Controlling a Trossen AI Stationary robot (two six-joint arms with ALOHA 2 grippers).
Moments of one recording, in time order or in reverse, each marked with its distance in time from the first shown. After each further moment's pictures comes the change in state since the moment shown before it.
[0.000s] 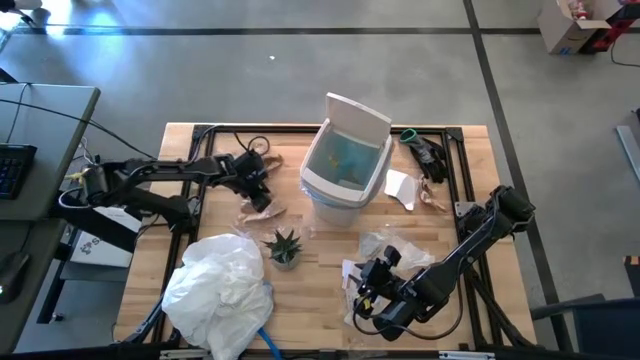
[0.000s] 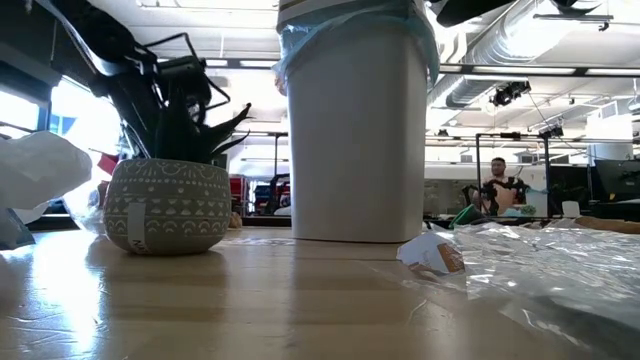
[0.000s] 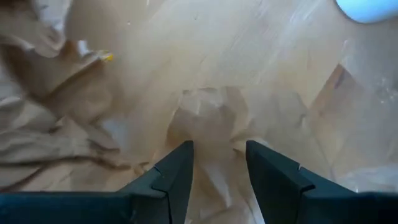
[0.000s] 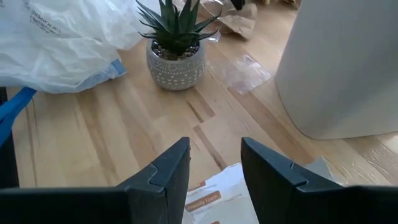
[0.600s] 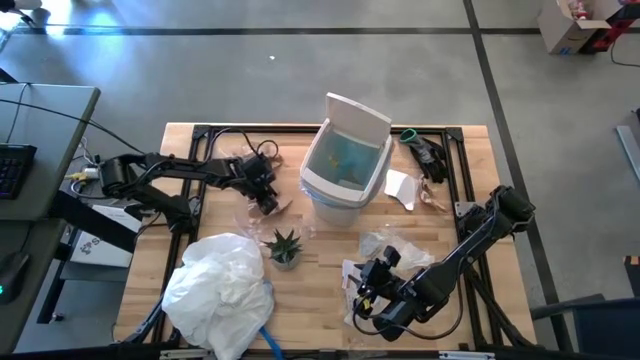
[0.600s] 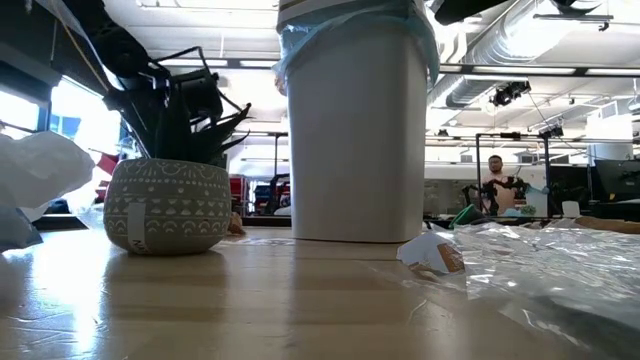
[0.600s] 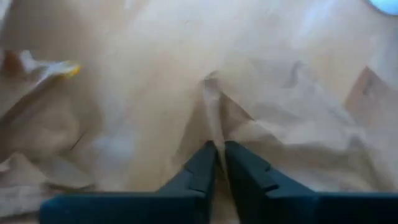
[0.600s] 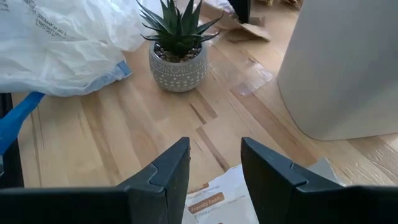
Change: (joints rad) left arm -0.029 0.136 0.011 0.119 -0.012 0.029; right arm 0.000 0.000 0.000 0.010 0.002 0.000
